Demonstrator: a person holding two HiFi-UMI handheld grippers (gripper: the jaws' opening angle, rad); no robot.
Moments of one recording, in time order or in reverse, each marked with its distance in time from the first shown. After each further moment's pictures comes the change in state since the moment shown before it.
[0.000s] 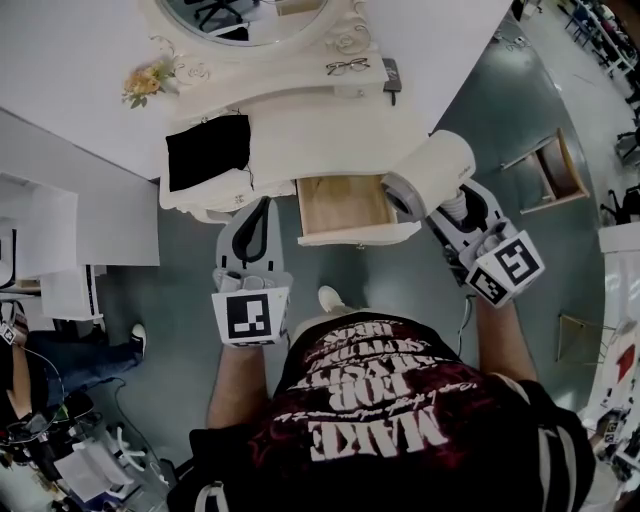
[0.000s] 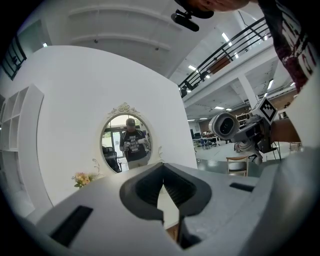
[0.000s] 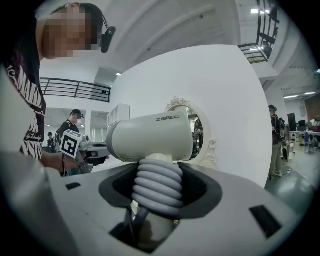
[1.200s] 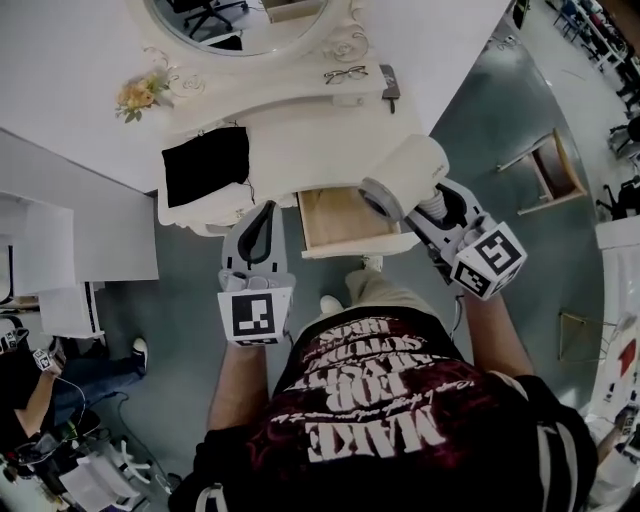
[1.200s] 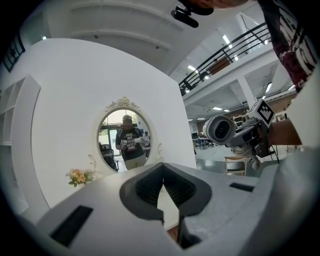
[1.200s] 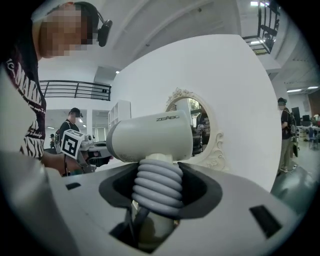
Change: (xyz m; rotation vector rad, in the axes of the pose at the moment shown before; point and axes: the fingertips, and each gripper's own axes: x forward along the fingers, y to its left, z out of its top) left arm 0.027 0.016 -0.018 -0.020 0.006 -0.046; right arm 0.051 0.006 -0.015 0.024 0.044 0.036
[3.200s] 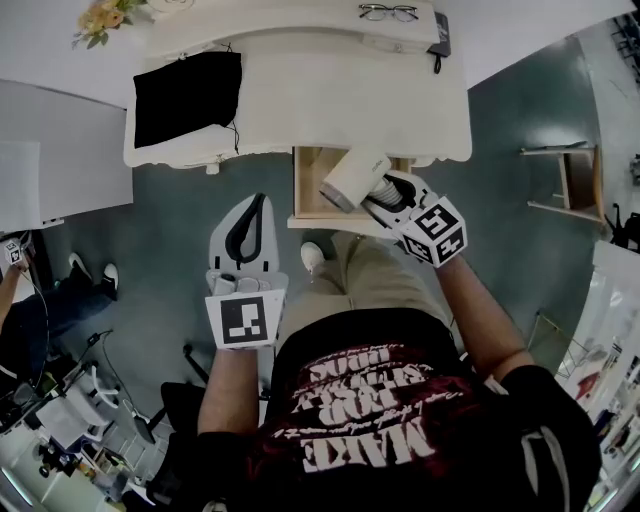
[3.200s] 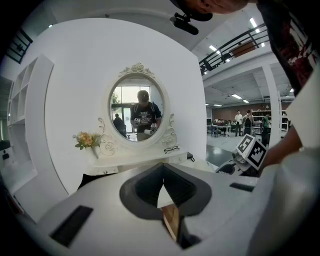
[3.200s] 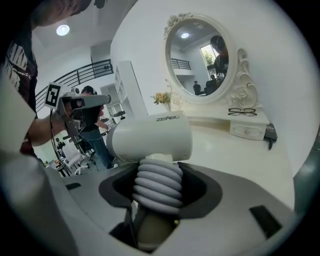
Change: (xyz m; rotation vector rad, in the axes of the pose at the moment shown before) left arm 0.040 0.014 -0.130 -0.143 0.242 0.145; right arm 0.137 -0.023 -0.245 0.068 0.448 0.269
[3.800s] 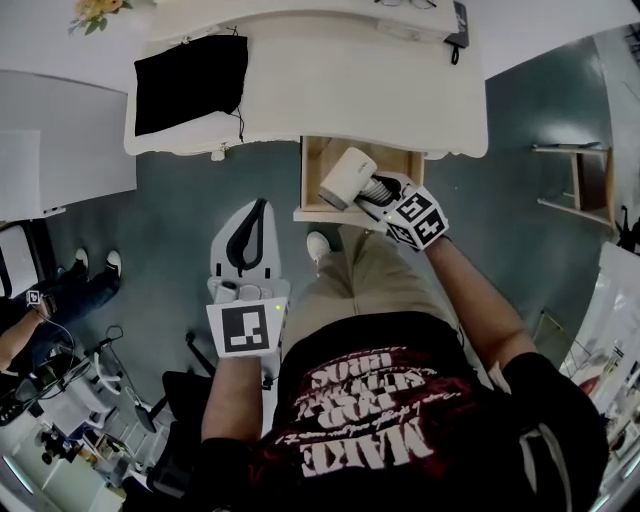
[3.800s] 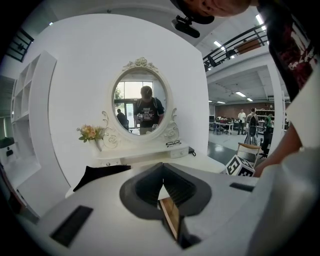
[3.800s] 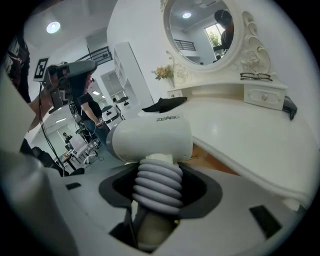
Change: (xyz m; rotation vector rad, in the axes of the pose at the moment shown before) left arm -0.008 0.004 -0.025 -0.030 0.051 0.024; right arm 0.068 -0.001 -0.091 0.013 0.186 0.082
